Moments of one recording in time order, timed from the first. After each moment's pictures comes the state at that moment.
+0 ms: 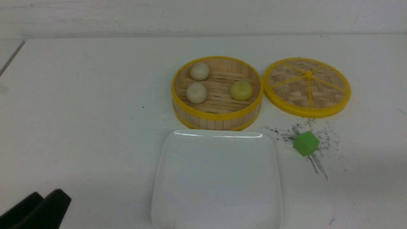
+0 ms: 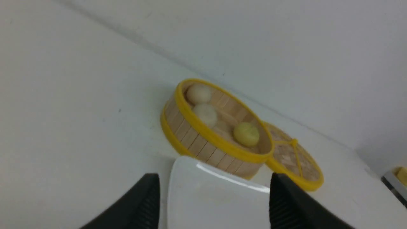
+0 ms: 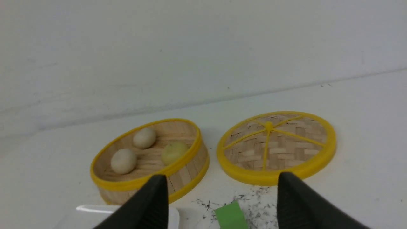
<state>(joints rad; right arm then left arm) 0.35 0.21 -0.25 -0.41 0.18 0.69 -0.03 -0.01 -0.10 -0.94 0.33 0.39</state>
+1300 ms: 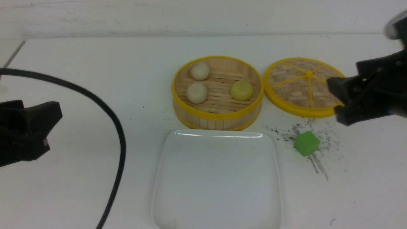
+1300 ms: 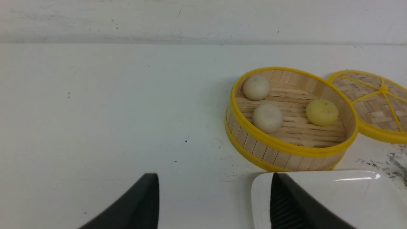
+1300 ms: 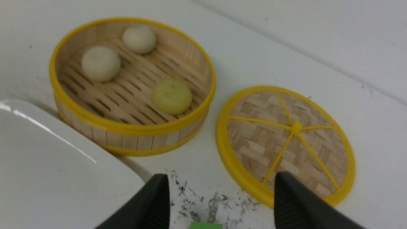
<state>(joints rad) 0.54 1.16 -0.84 -0.66 0.31 0.51 -0.03 0.66 -0.61 -0.58 0.39 0.50</state>
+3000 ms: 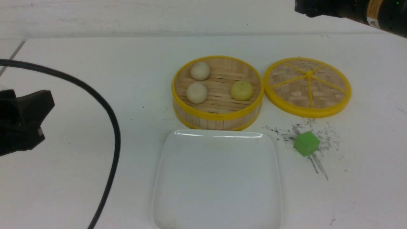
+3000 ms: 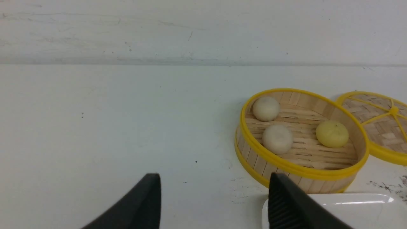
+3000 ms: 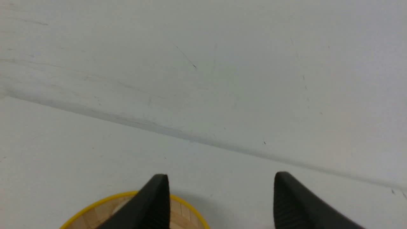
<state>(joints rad) 0.35 1.50 -1.23 -1.16 -0.02 1.22 -0.03 0.66 -0.61 -0.58 0.33 0.51</state>
